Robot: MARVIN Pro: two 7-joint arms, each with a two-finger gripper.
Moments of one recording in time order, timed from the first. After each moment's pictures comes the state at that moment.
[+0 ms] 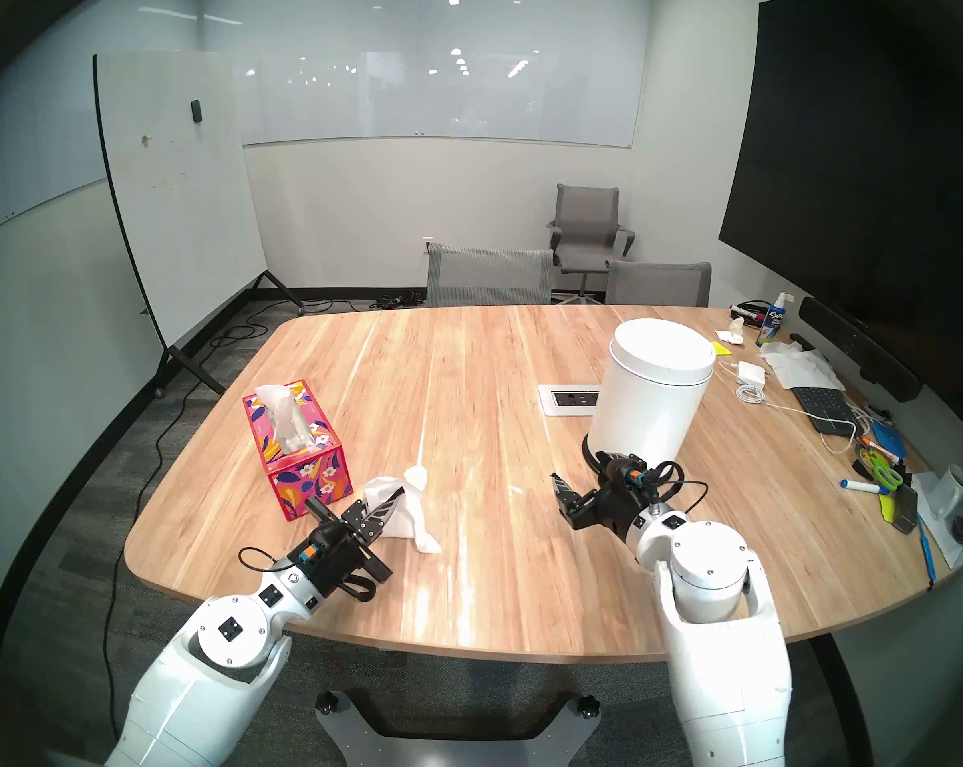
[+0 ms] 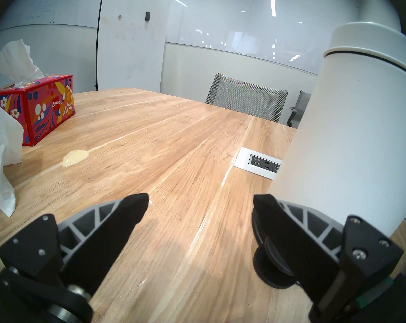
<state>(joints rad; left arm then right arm) 1.82 -1.28 -1.40 -1.68 0.06 -0.36 -0.33 -1.73 -1.40 1.73 -1.80 -0.13 0.23 0.55</state>
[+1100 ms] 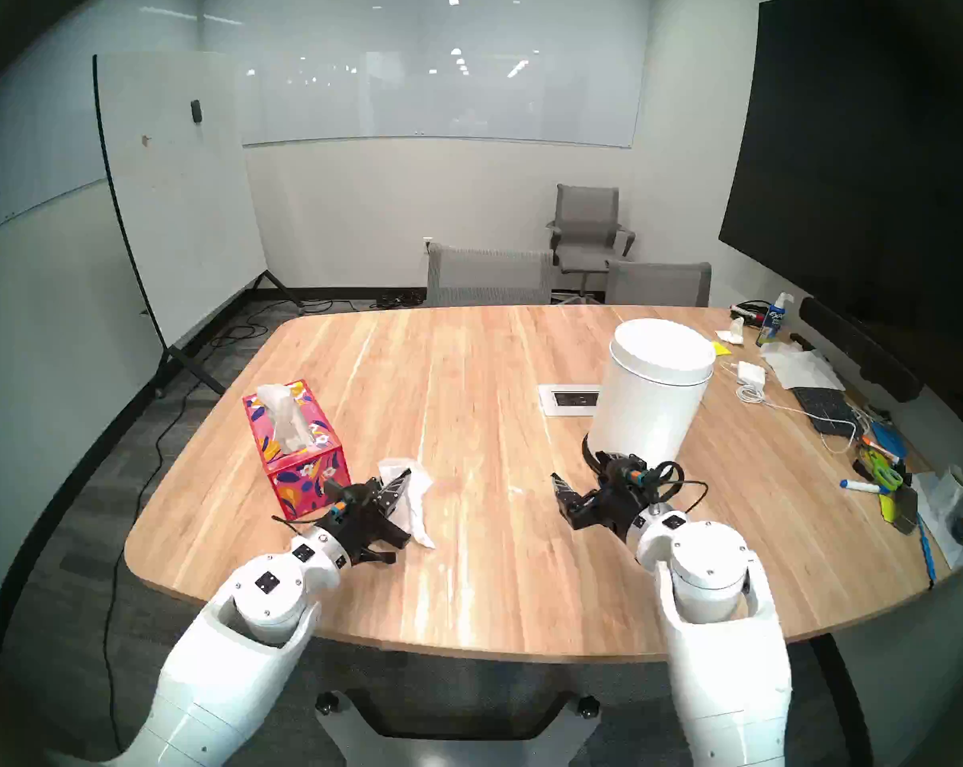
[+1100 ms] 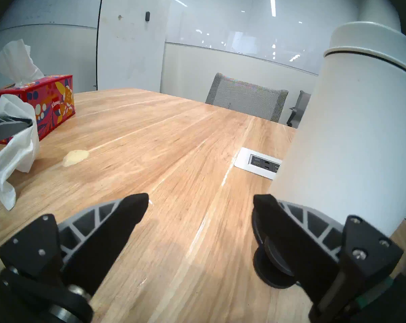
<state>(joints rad) 1.70 -1.34 -1.37 -1.62 0.04 -0.11 -0.26 -1.73 -1.40 1.73 -1.80 -0.13 0.23 0.55</state>
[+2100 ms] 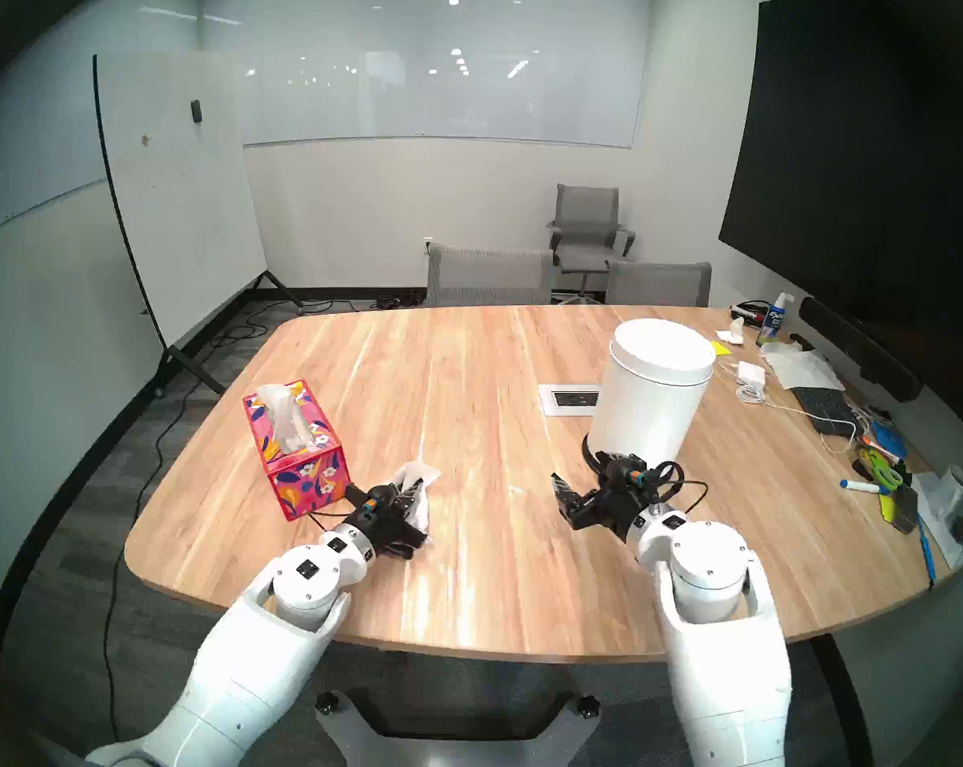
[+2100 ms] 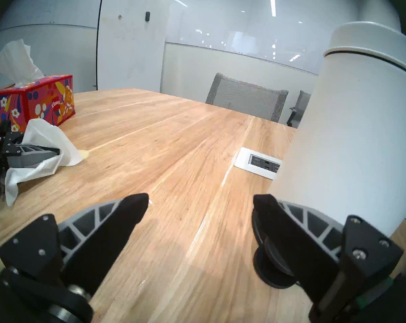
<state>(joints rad) 1.55 -1.41 -1.30 -1.41 0.12 -0.04 -0.19 -1.73 -1.40 1.73 -1.80 -0.13 0.23 0.55</state>
